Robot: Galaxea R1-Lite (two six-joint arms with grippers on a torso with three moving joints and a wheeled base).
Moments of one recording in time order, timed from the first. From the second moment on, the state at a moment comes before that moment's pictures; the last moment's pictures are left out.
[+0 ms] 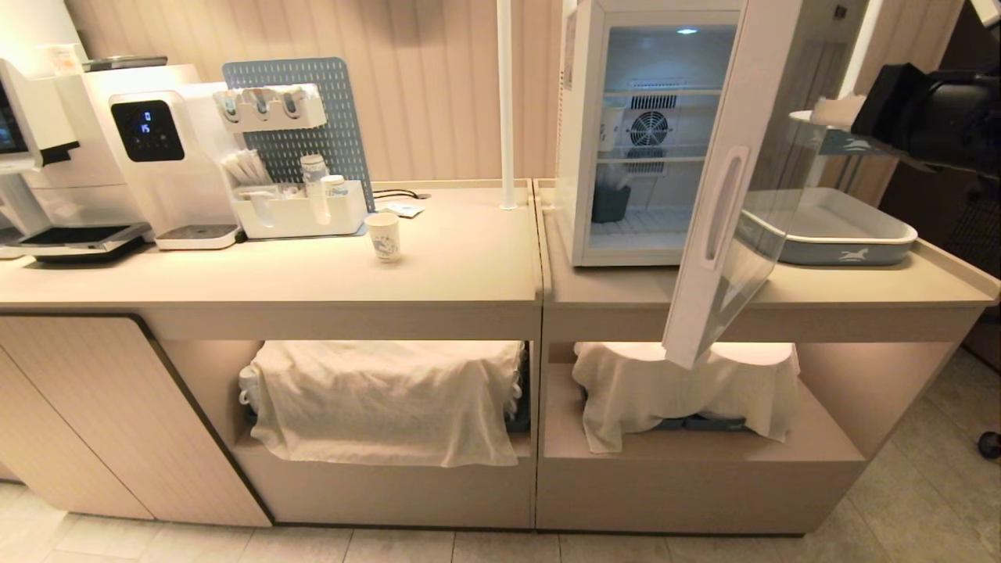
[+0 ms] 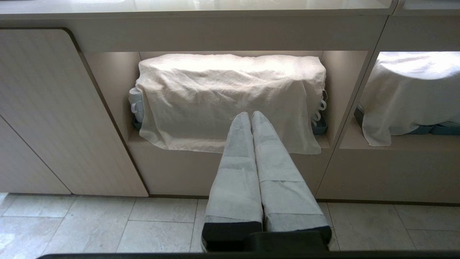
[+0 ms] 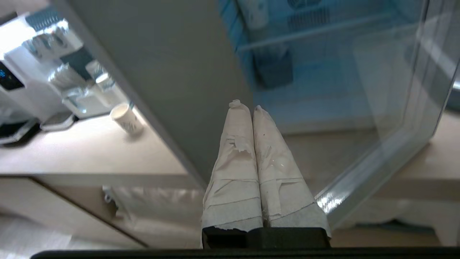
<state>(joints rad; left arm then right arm) 0.00 0.00 0.00 0.00 0.00 0.01 0.11 1.56 -1.37 -0.17 0.11 0.29</state>
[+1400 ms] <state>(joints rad) 0.00 0.00 0.00 0.00 0.00 0.01 0.34 2.11 -1.69 -0.86 -0.05 0.08</state>
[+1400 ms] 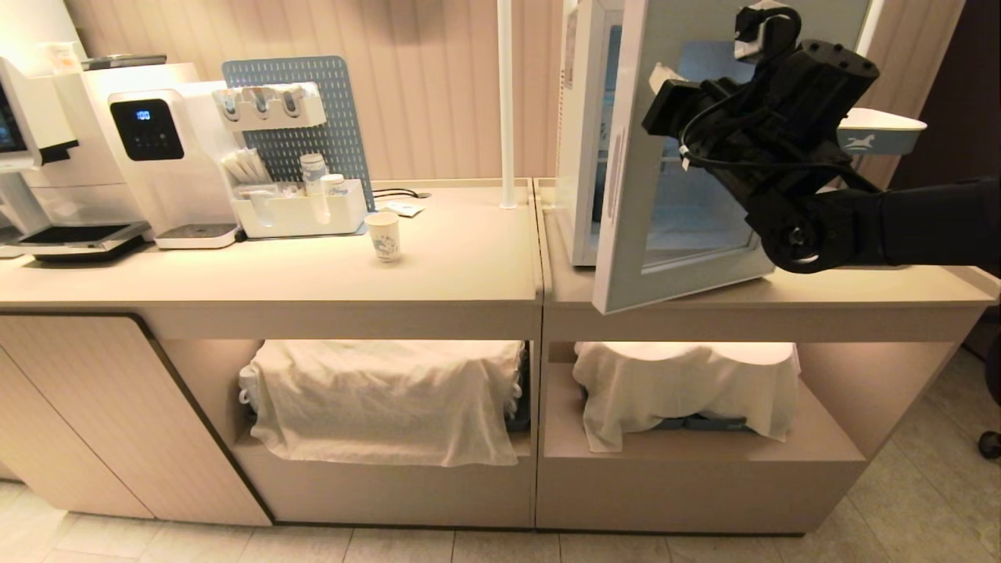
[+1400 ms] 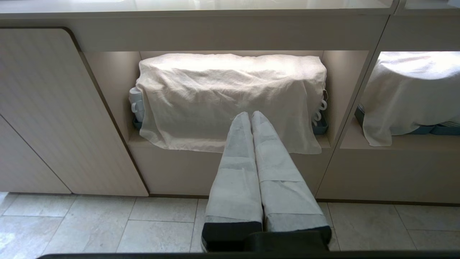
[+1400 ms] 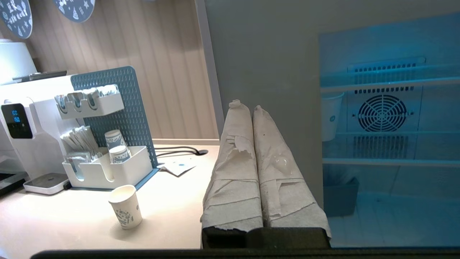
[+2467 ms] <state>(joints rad) 0.00 0.00 0.00 0.00 0.00 0.01 0.34 2.37 -1.84 -0.71 -0.14 0.02</state>
